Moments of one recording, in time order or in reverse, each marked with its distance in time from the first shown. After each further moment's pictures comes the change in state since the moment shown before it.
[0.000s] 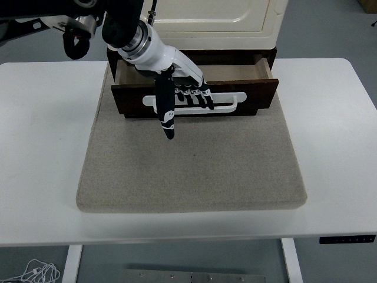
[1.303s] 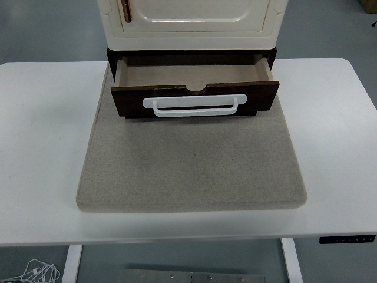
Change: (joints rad) left arm -0.002 0.015 -0.801 0.291 -0.094 0.394 -0.437; right arm 0.000 0.000 0.000 0.000 0.000 0.000 0.000
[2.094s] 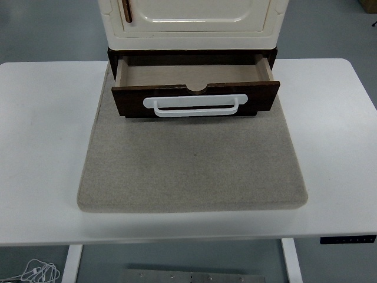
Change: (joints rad) left arm 0.340 0.106 -0.152 0.664 -0.311 0.440 0.006; right arm 0.000 0.000 0.000 0.000 0.000 0.000 0.000
